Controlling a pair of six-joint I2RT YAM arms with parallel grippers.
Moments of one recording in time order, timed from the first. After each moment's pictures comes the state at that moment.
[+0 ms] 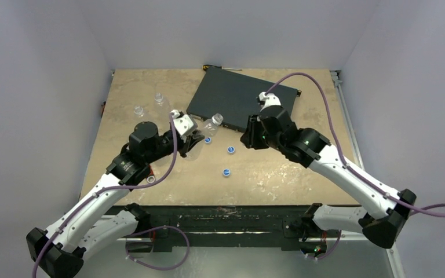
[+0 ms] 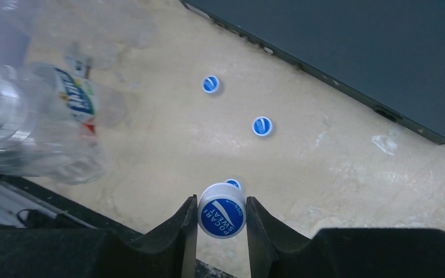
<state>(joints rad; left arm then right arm) -0.59 0.84 0.82 -0.15 0.30 0.15 0.81 1.22 1.21 -0.70 0.26 0.59</state>
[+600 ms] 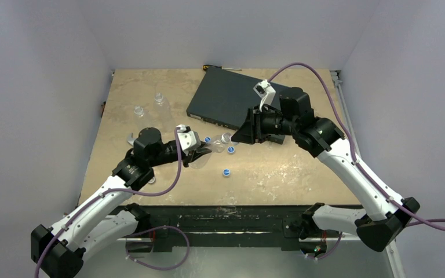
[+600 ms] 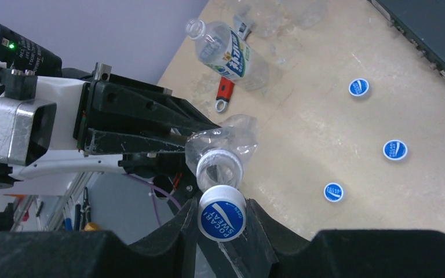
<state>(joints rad) -0.59 0.84 0.67 -0.04 0.57 0.25 0.62 1.16 1.31 -0.63 -0.48 0.47</state>
